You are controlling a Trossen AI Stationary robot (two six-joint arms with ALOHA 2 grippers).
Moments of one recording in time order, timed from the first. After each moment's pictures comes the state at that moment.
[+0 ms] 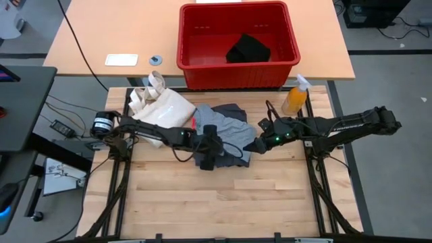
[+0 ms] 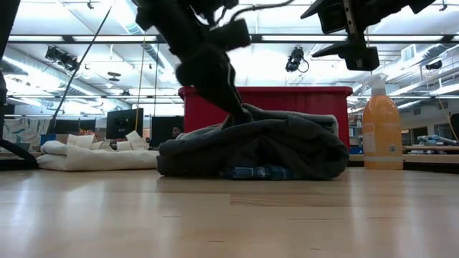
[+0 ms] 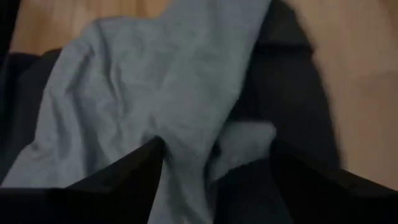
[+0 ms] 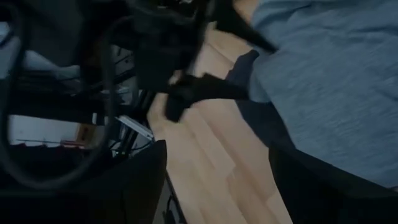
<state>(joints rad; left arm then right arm) -0.07 1.74 1.19 -0.30 -0.21 0.18 0.06 1.04 0.75 -0.20 -0.07 1.13</state>
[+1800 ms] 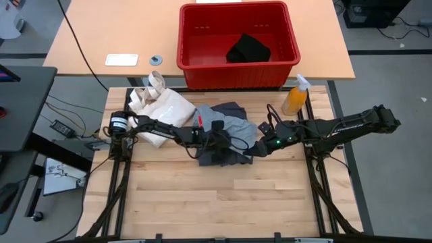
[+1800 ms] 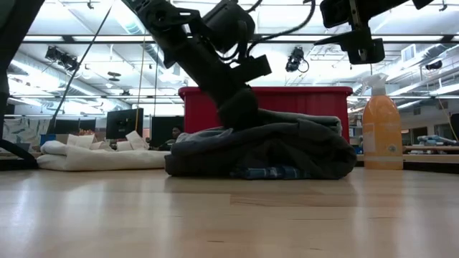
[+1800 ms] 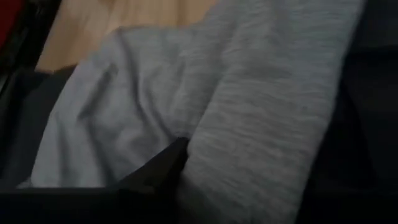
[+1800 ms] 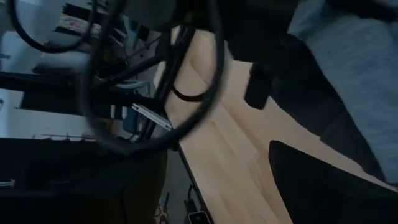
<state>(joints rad) 0.02 1.92 1.19 0.00 -0.25 0.24 0.12 1.05 0.75 -0.16 -0.07 1.21</state>
